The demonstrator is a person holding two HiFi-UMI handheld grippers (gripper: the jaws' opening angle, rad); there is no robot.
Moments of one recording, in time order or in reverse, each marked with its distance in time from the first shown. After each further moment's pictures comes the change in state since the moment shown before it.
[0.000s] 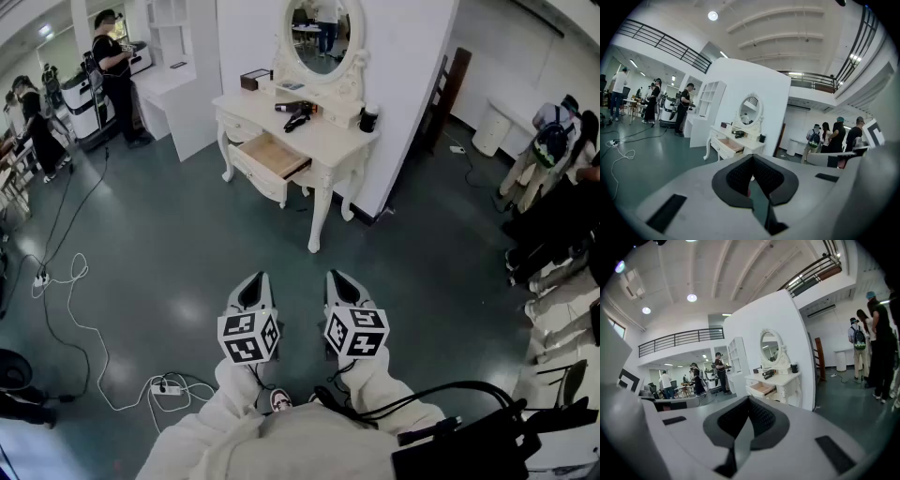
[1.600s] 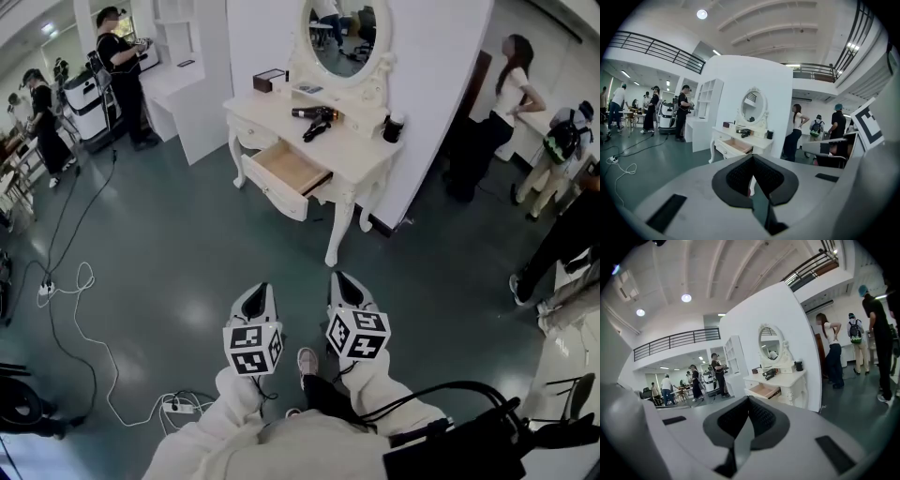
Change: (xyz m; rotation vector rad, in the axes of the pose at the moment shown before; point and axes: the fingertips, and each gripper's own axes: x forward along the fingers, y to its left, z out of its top) left arm 0.088 0.082 0.016 0.101 0.047 0.018; right arm 0.138 0.008 0.013 0.043 -0.008 -0.022
